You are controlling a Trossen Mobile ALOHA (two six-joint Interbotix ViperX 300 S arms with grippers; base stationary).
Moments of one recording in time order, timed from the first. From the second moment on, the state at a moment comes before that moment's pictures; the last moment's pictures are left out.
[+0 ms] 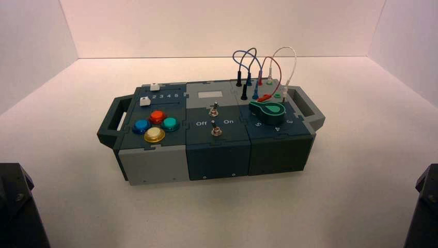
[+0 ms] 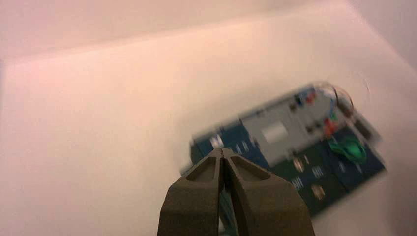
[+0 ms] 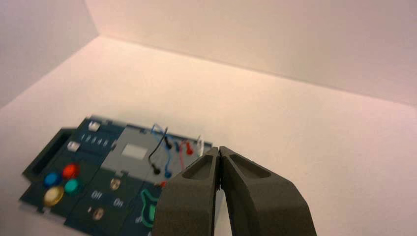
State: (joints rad) left arm -0.38 -1.05 1.00 -0.07 0.76 -0.02; right arm 0.42 -1.09 1.06 0.03 0.55 0.02
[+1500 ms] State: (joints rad) left arm -0.44 -0.92 0.88 -0.13 1.21 -0.08; right arm 1.02 -0.18 0.67 0.16 0.62 0.02
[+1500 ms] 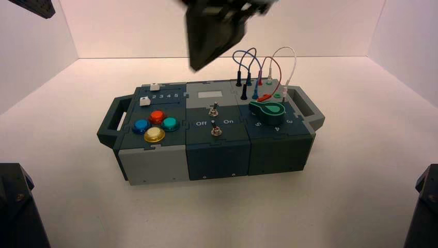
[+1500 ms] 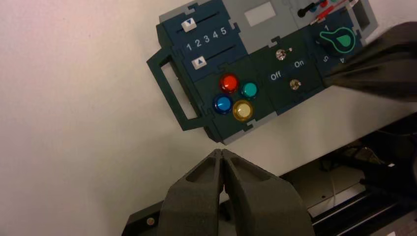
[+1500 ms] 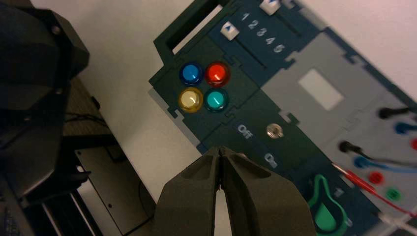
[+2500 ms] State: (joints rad) left arm -0.44 -0.94 0.92 -0.12 1.21 -0.10; right arm 1.11 0.16 0.48 0.18 0.61 0.02
